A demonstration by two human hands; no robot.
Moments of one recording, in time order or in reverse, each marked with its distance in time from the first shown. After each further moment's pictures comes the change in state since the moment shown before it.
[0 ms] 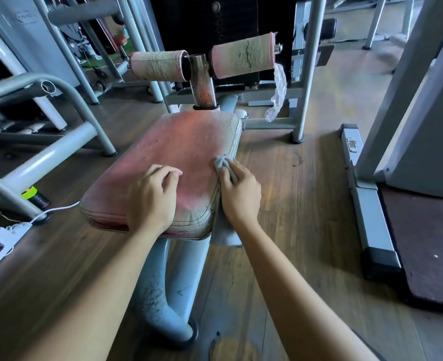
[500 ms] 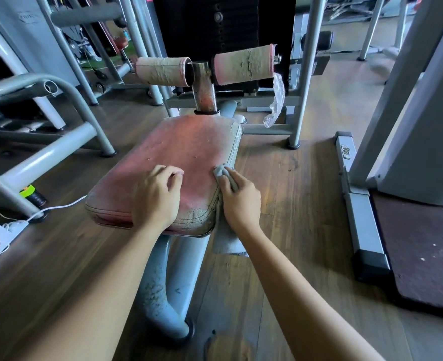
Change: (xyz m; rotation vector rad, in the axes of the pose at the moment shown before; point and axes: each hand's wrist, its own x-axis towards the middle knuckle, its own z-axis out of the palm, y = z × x) left_hand 0.001 0.001 -0.002 0.058 -0.037 -0.003; right_hand -0.015 -0.004 -0.012 -0.054 -0.071 0.023
